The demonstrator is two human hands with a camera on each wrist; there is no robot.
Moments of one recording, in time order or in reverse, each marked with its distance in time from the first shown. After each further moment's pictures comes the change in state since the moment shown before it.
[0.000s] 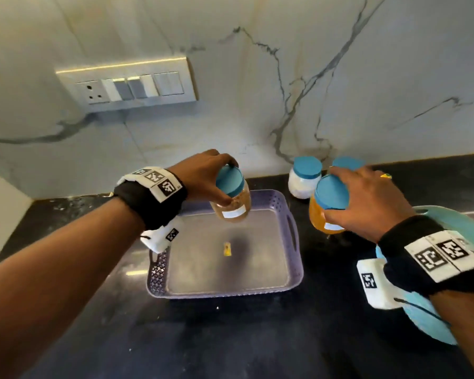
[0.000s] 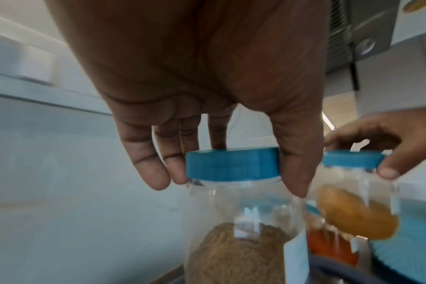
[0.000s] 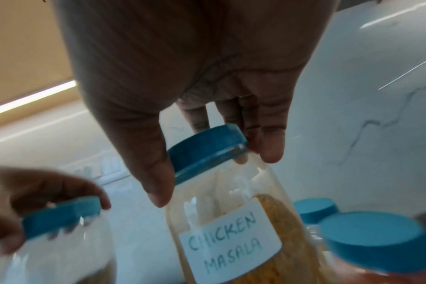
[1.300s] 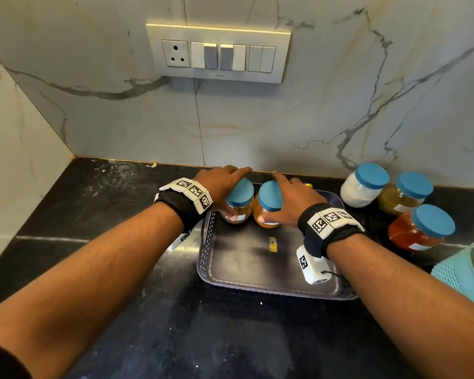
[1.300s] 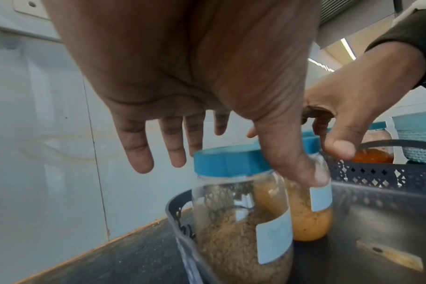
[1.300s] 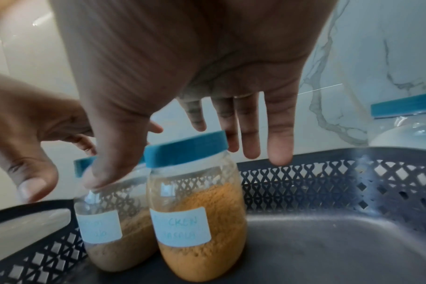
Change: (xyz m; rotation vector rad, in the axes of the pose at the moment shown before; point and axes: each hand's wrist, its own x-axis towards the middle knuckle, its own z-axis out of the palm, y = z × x) left_hand -0.022 -0.132 0.074 0.158 -0.057 -0.065; right_hand 0.090 -0.184 0.136 -0.032 -0.315 -0.162
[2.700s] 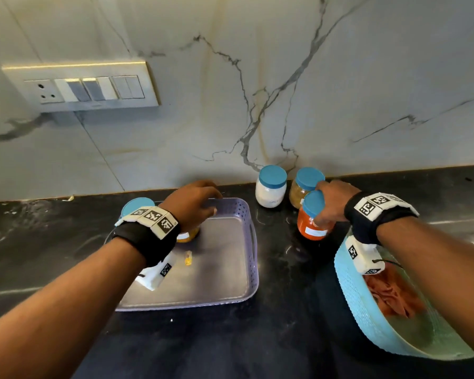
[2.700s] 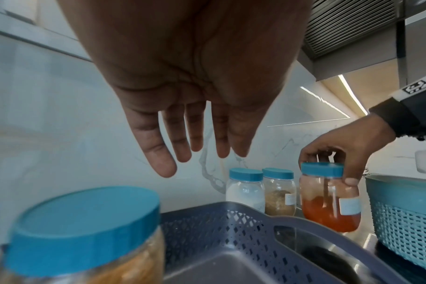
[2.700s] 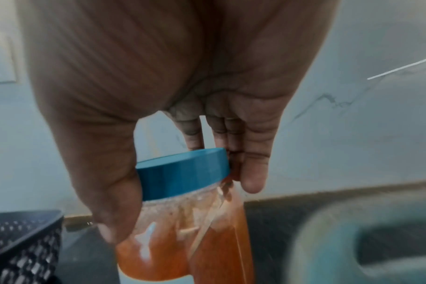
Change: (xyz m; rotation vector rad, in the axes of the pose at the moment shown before) left_hand 0.035 0.175 -0.040 -0.255 0.160 0.109; right_hand -0.077 0.273 -0.089 -0.152 -0.070 0.236
